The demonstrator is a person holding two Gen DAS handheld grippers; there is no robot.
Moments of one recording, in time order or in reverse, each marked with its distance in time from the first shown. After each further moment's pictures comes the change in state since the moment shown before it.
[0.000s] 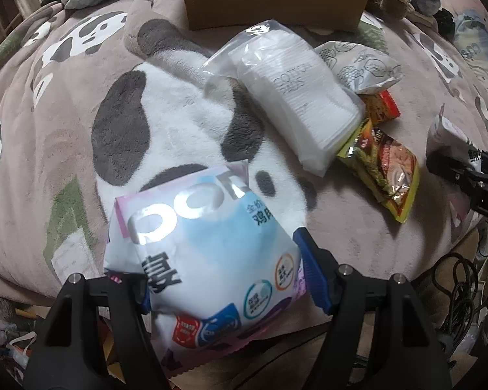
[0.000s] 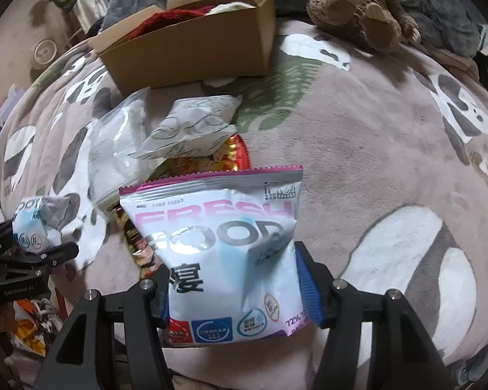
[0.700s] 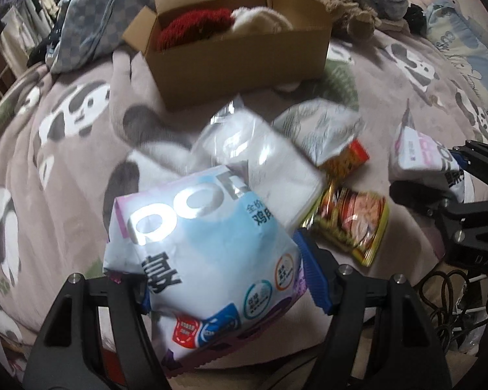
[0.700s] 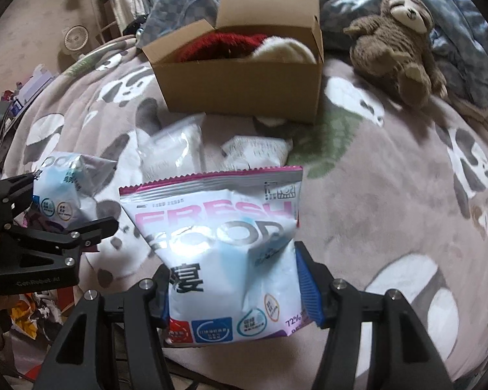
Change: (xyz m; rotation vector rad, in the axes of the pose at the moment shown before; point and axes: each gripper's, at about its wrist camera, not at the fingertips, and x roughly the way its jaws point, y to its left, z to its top) left arm -0.036 0.001 0.040 0.142 -0.138 0.008; right arm -0.033 0.045 0.026 -0.129 -0.071 0.028
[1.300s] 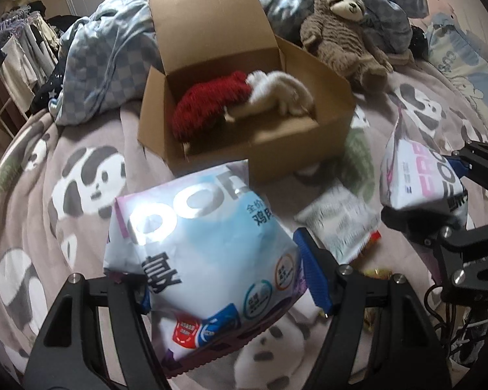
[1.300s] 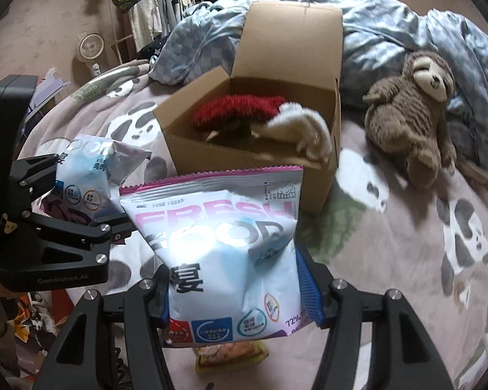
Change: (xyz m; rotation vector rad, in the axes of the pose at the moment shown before) left arm -0.010 0.034 0.096 0.031 -0.116 0.027; right arm -0.018 0.012 0.088 -0.090 -0.102 -0.001
